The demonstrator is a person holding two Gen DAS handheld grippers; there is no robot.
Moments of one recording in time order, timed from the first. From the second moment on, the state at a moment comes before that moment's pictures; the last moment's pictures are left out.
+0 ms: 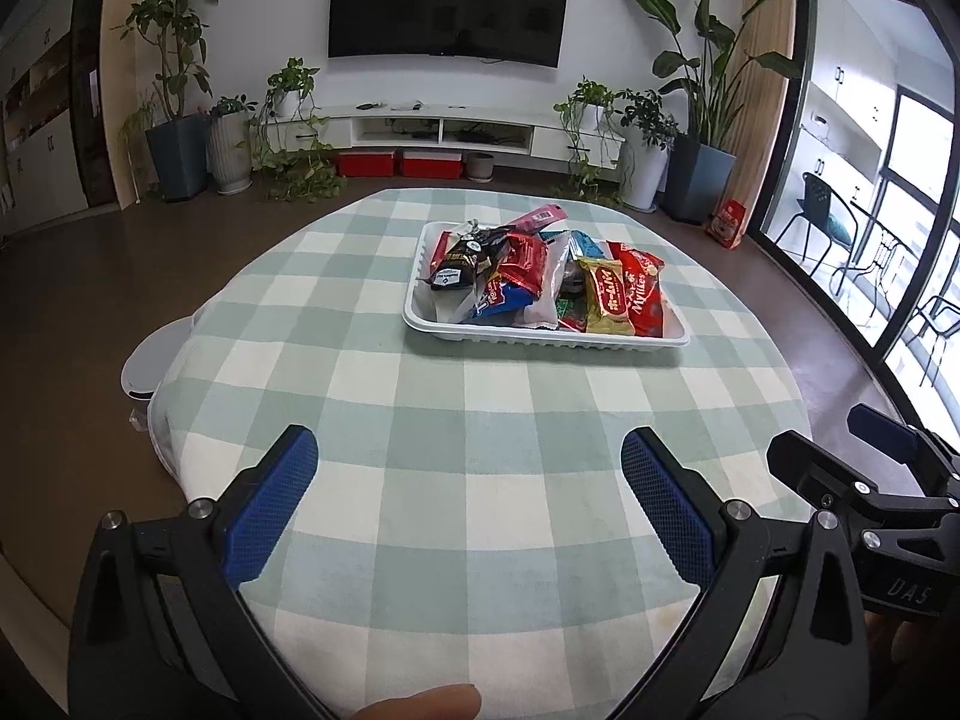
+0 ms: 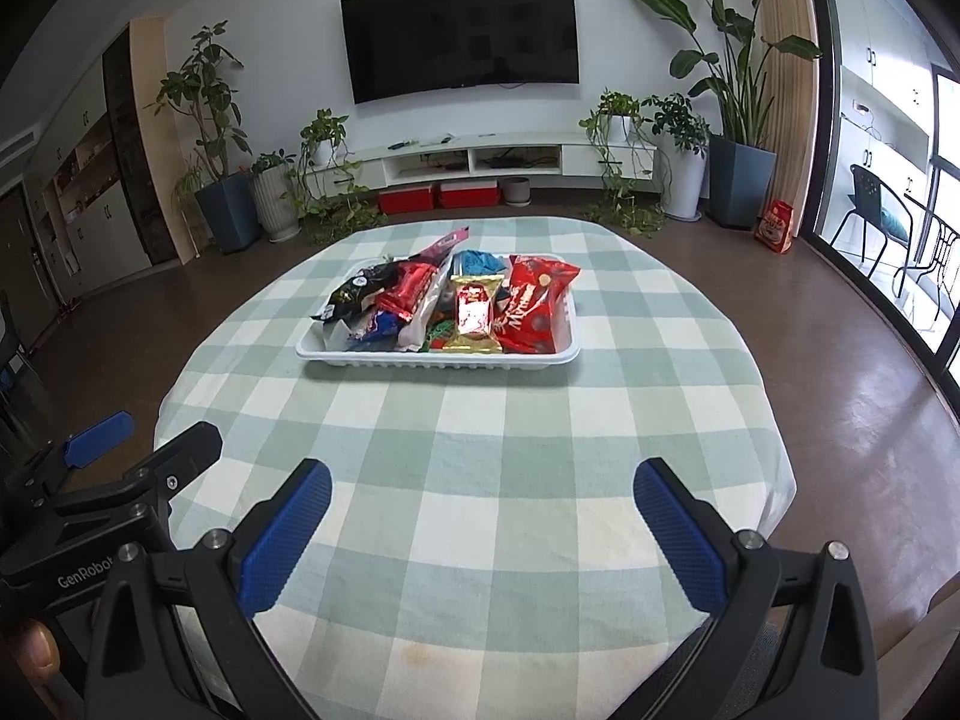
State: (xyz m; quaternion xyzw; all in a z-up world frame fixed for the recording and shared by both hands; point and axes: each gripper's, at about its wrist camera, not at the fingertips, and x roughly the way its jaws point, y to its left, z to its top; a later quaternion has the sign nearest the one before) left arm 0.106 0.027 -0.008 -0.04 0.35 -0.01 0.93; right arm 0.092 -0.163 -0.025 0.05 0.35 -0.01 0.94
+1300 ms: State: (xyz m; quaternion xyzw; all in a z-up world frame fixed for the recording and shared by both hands) left arm 0.116 0.024 -0.042 -0.02 0.39 0.01 0.92; right arm 0.097 -0.155 -0.050 0.04 0.39 -0.02 0.92
